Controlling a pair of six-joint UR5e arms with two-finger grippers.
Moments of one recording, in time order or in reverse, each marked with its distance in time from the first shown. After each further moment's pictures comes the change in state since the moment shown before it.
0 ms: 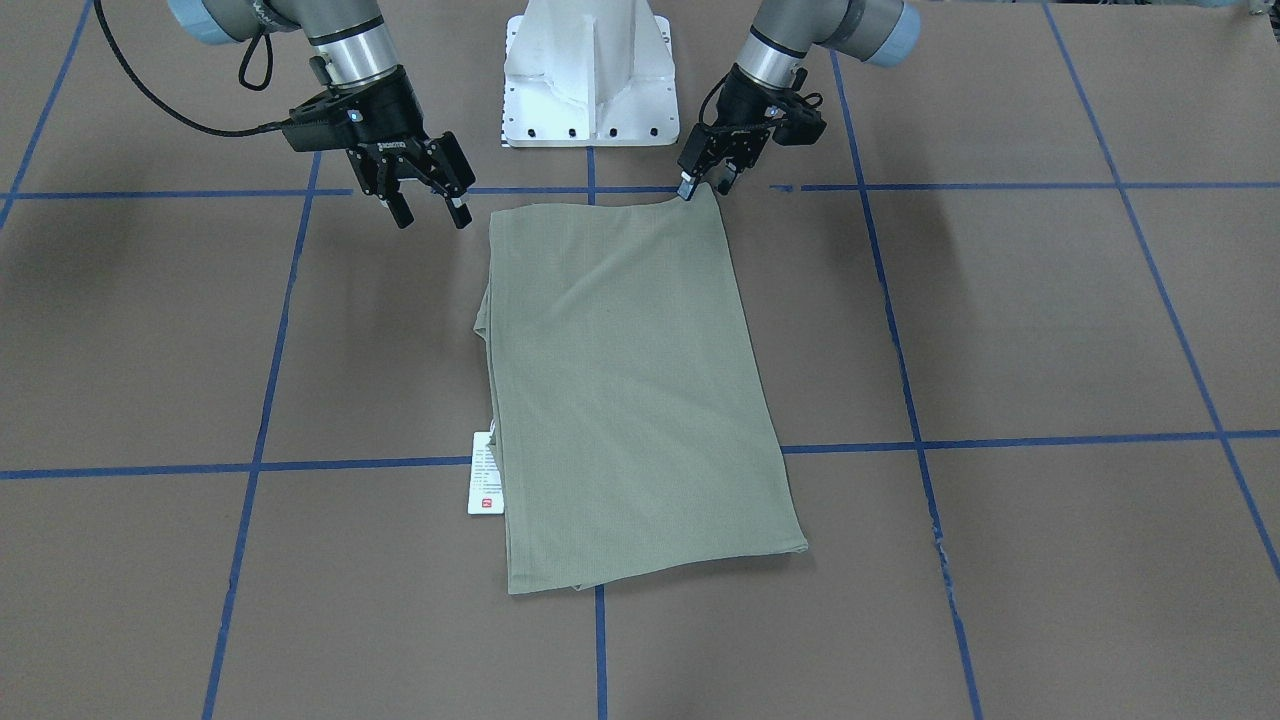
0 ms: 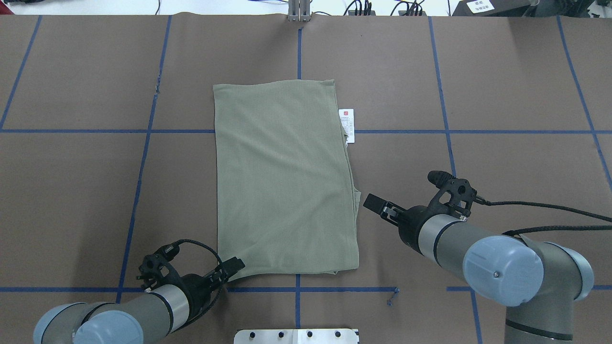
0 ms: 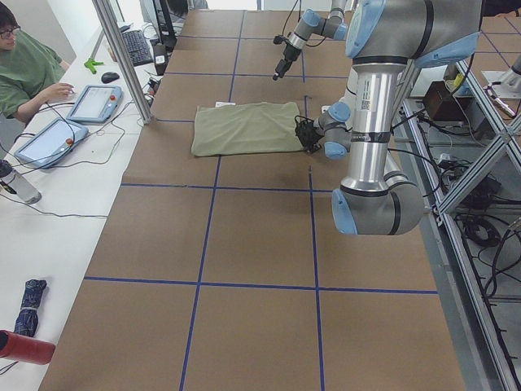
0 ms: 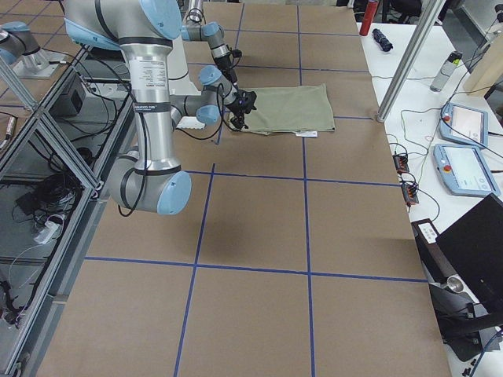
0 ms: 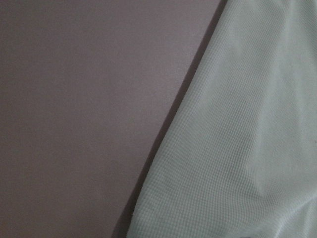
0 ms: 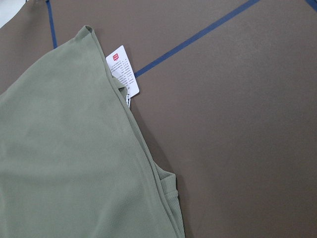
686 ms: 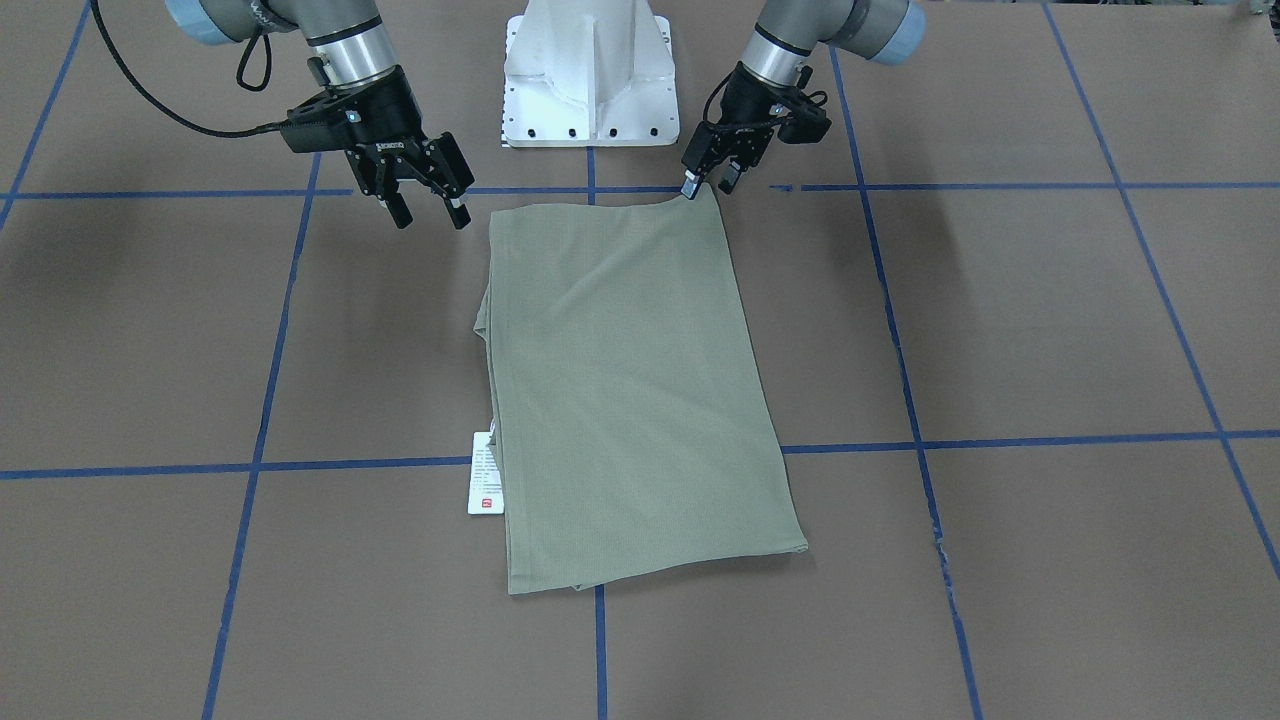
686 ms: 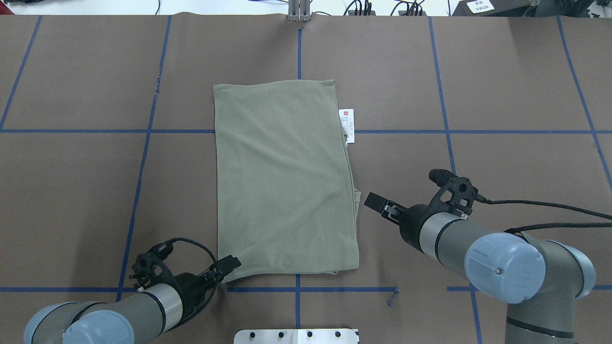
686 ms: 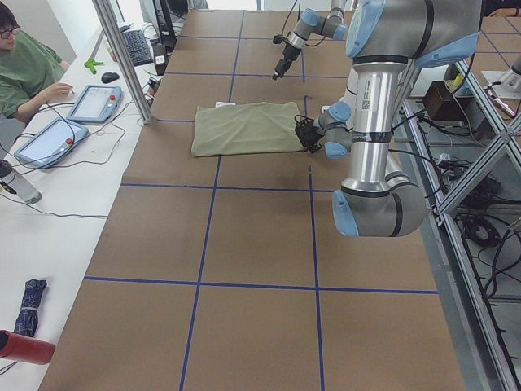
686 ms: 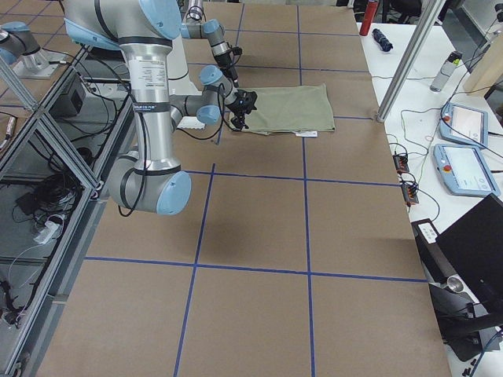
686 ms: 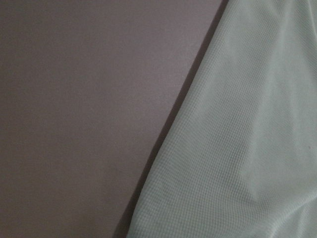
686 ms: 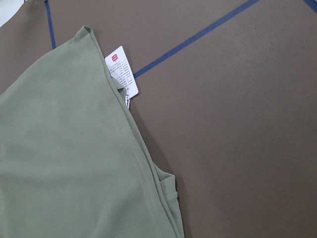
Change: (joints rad) left arm -0.002 0.027 -0.032 -0.003 0.001 -0.001; right arm 0.008 -0.001 0.001 0.000 0.011 0.000
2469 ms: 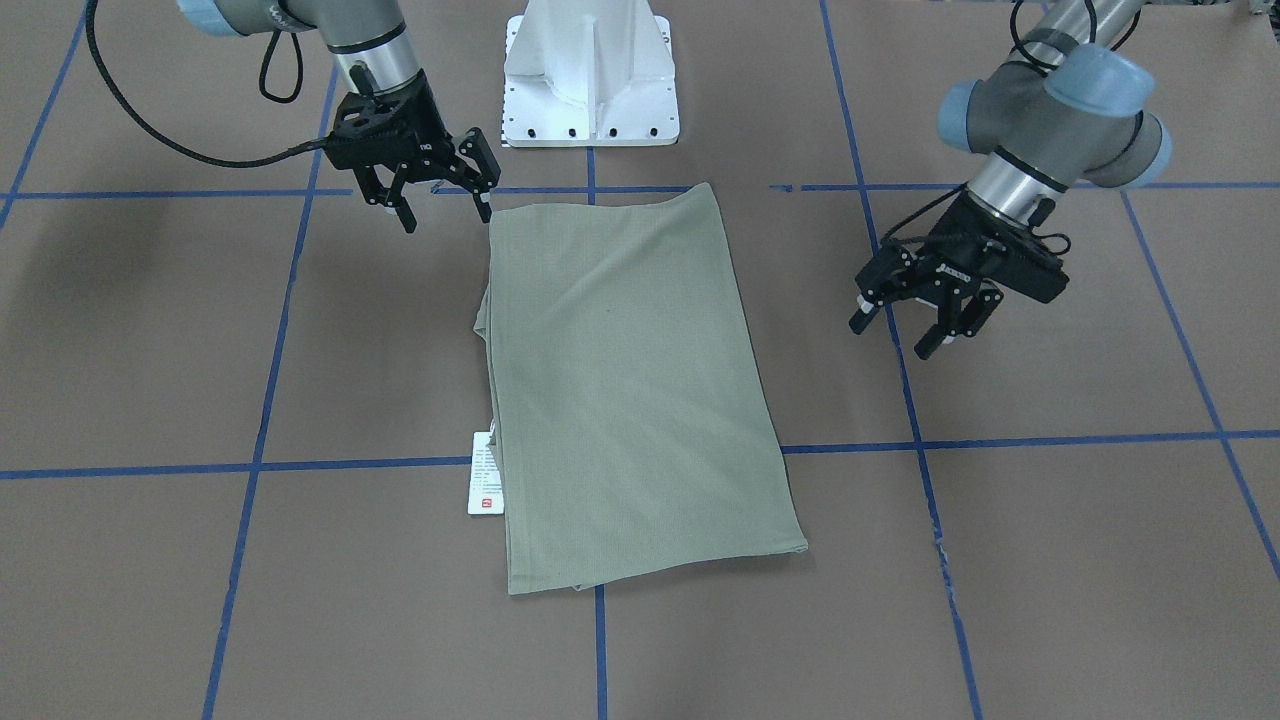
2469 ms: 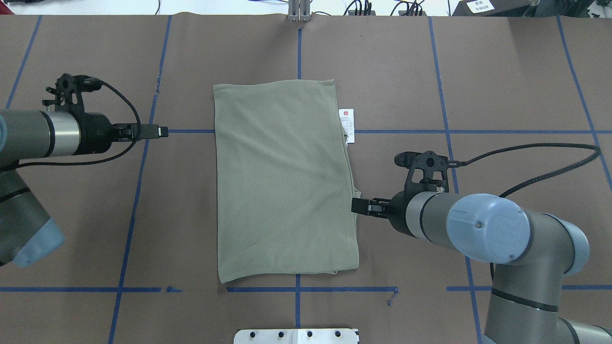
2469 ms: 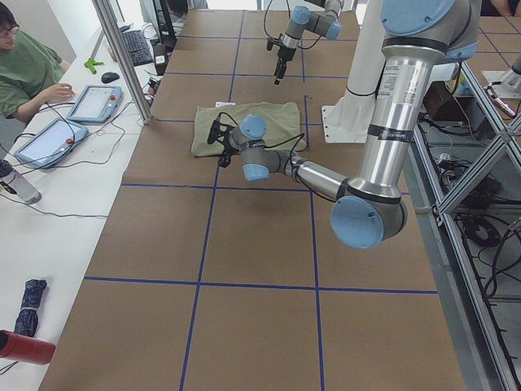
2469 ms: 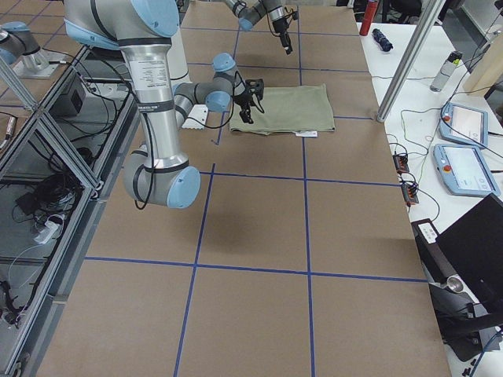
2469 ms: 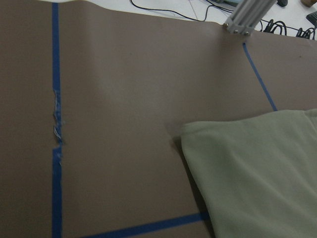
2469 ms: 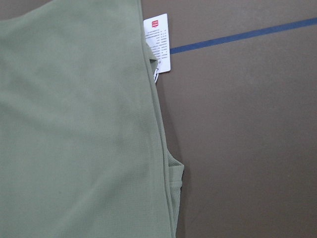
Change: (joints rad) left arm -0.671 0.037 0.131 -0.291 -0.592 0.853; right arm 0.086 0.066 0.002 -0.098 0.196 -0.320
